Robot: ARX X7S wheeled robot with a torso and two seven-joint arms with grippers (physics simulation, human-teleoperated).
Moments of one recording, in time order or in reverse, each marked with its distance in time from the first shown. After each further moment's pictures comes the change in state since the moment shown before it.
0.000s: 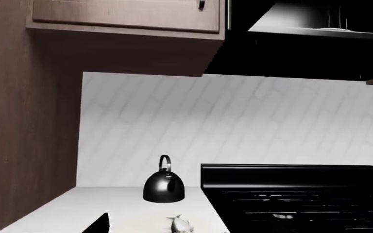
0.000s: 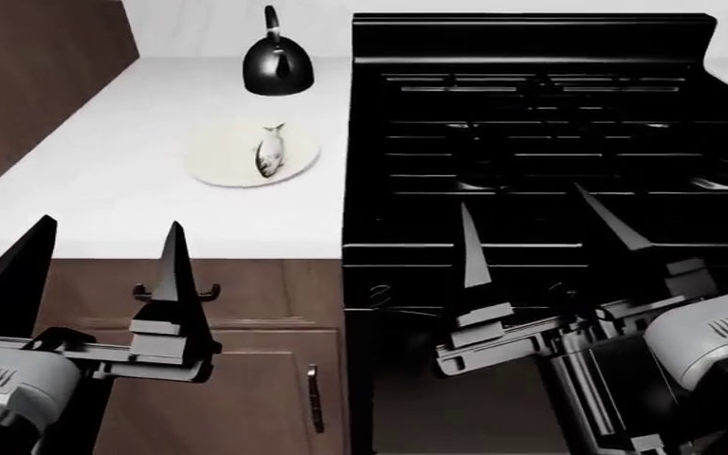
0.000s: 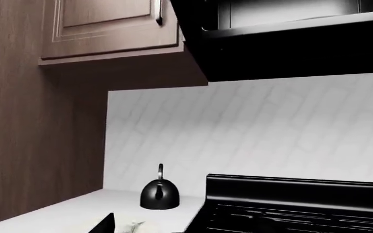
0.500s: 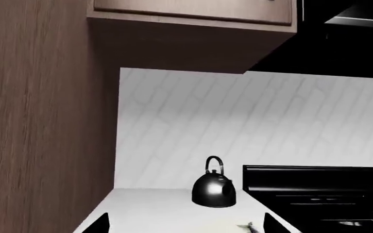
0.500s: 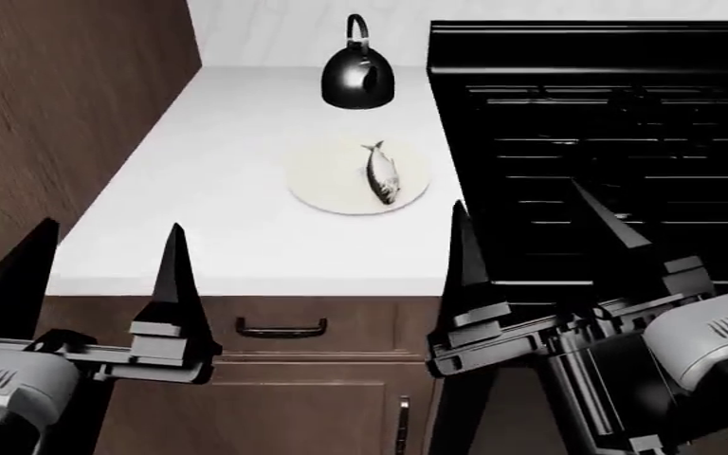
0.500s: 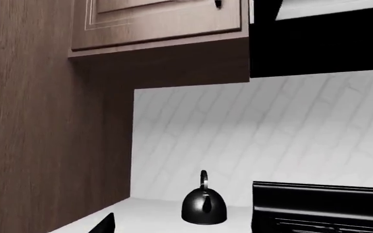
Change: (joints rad) left arm 0.008 -0.014 0.013 -0.009 -0.007 0.023 -0.014; right arm 0.012 0.012 -0.024 0.006 0.007 -0.022 0.017
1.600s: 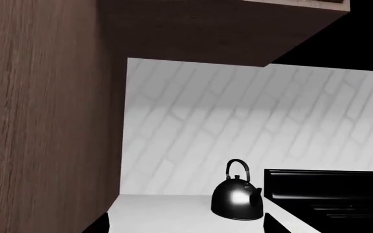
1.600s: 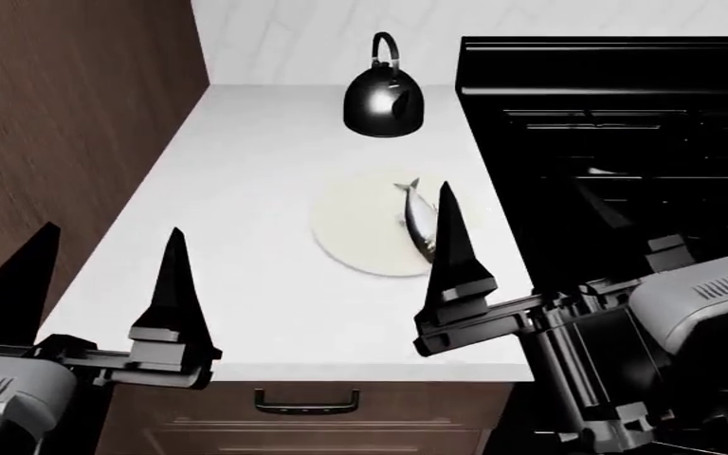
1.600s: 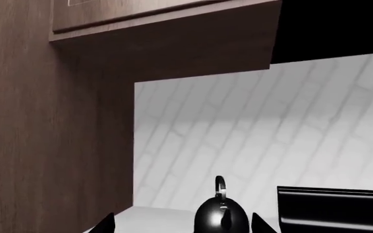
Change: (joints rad) left arm 0.023 -0.025 0.019 -0.012 -0.007 0.050 -0.018; right arm 0.107 0.000 -0.033 0.022 0.093 0.051 0.070
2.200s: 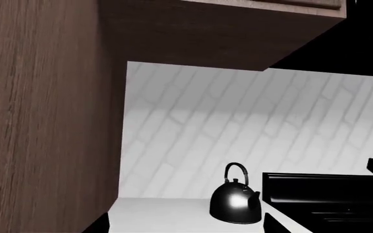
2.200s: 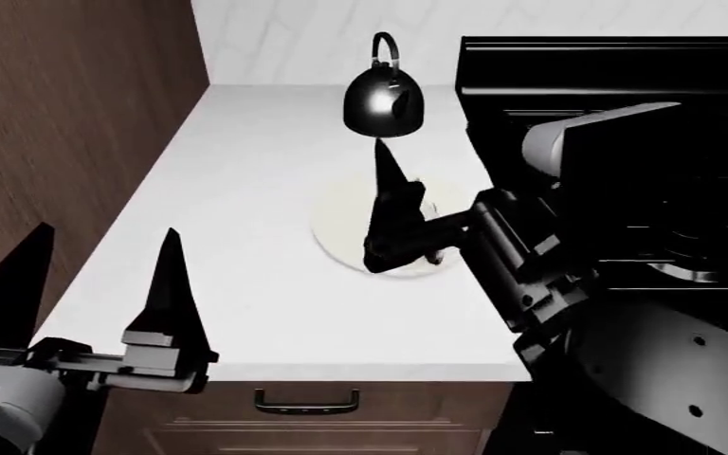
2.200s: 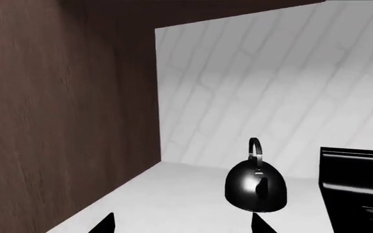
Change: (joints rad) left arm 0.017 -0.017 -0.001 0.004 -0.008 0.034 -0.008; right arm 0.448 -0.068 -0.016 0.257 0.458 0.345 0.161
